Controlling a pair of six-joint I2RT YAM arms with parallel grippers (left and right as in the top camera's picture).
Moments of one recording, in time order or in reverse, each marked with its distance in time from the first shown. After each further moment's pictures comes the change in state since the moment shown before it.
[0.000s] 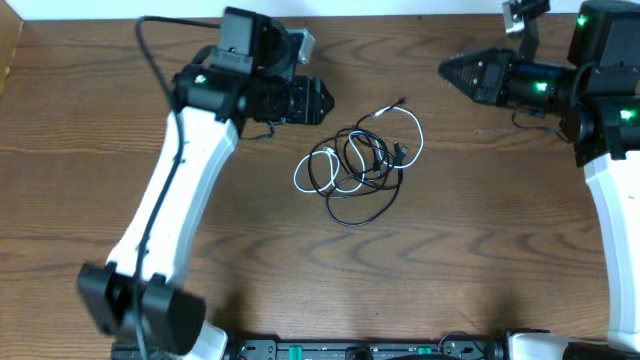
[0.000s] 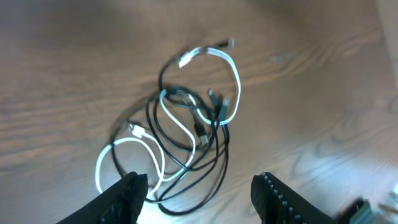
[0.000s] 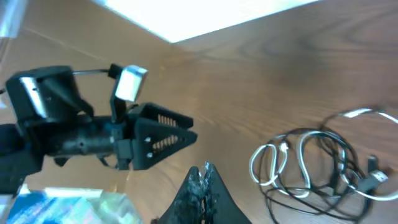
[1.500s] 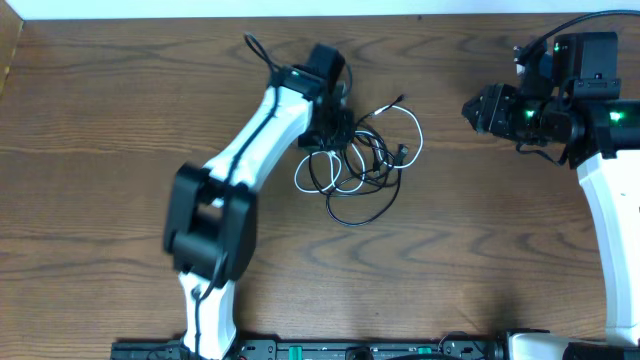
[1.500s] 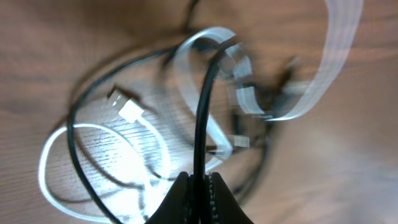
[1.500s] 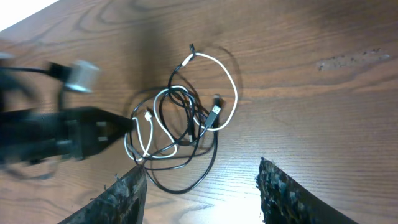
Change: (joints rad) left arm -0.146 0.329 0.034 0.000 -0.142 -0.229; right arm 0.006 0.000 -0.068 -0.243 0.508 -0.119
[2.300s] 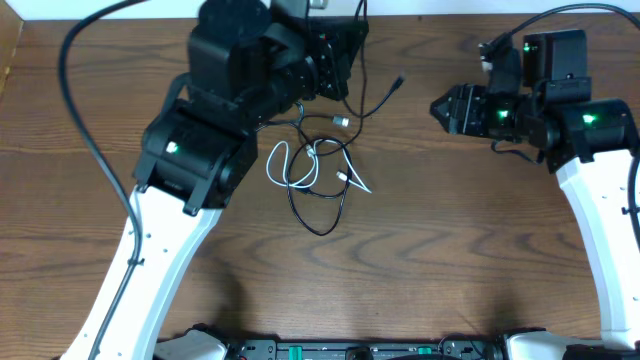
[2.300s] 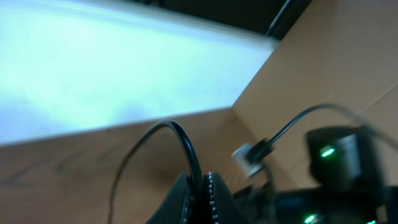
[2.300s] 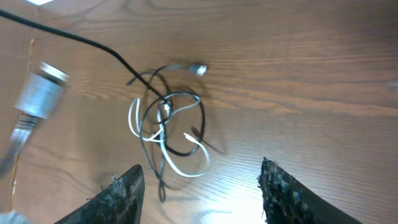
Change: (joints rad) left arm -0.045 -0.605 0.055 0.446 0.011 -0.021; right arm 0.115 0.005 -0.002 0.071 -0.077 -0.012
